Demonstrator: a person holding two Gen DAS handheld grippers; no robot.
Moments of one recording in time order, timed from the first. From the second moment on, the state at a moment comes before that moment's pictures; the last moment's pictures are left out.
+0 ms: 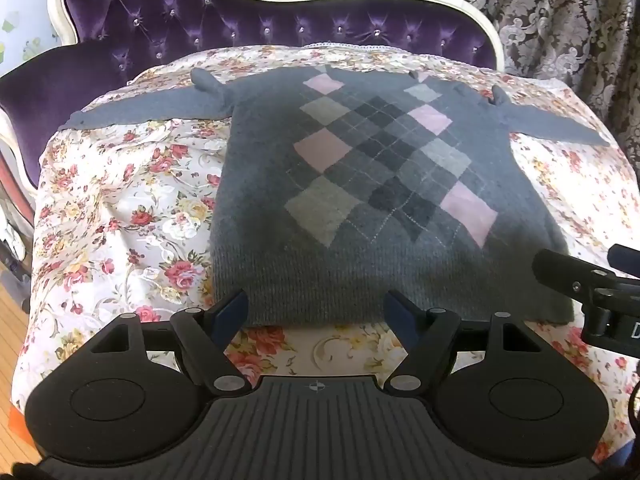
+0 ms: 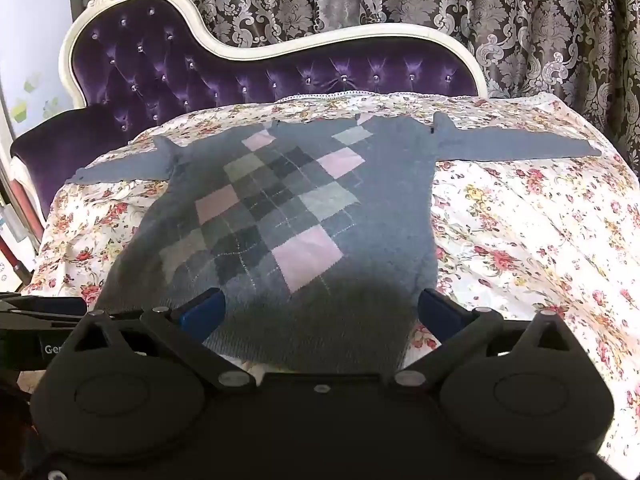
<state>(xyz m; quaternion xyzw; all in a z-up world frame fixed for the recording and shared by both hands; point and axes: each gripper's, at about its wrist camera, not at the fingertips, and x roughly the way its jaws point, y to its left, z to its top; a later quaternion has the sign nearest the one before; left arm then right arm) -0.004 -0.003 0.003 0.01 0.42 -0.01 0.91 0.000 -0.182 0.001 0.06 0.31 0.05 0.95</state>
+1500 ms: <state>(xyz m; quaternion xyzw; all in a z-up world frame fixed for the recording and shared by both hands) 0.000 0.002 -0.005 0.00 0.43 -0.01 0.90 0.005 -0.182 -0.008 0.07 0.33 0.05 0.94</state>
